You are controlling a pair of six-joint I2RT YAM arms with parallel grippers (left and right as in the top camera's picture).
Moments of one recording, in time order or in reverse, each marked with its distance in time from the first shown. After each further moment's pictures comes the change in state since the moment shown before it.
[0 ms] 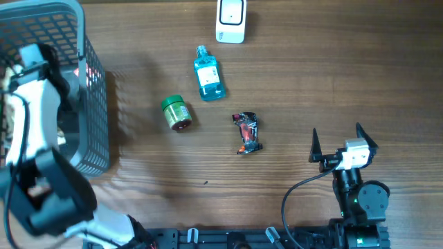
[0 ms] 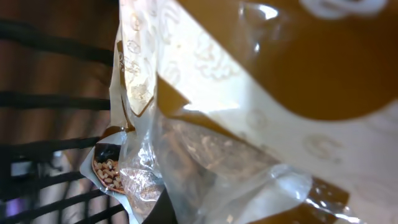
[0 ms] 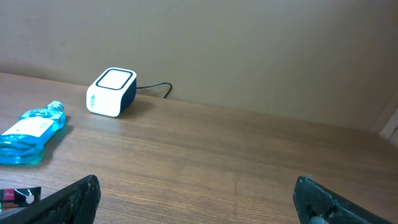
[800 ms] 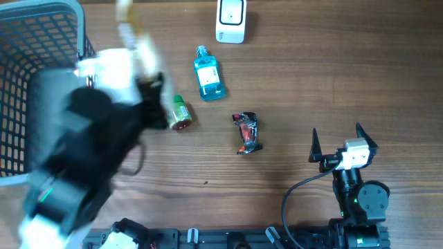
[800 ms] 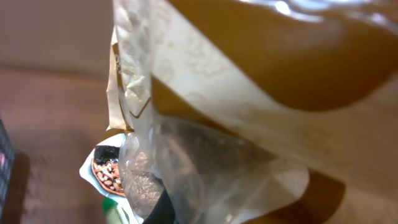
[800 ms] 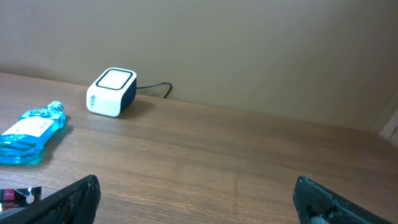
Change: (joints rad) left arm -0.856 -0.735 0.018 0.031 0.517 -0.262; right arm 0.000 0.000 0.000 0.000 0.000 0.000
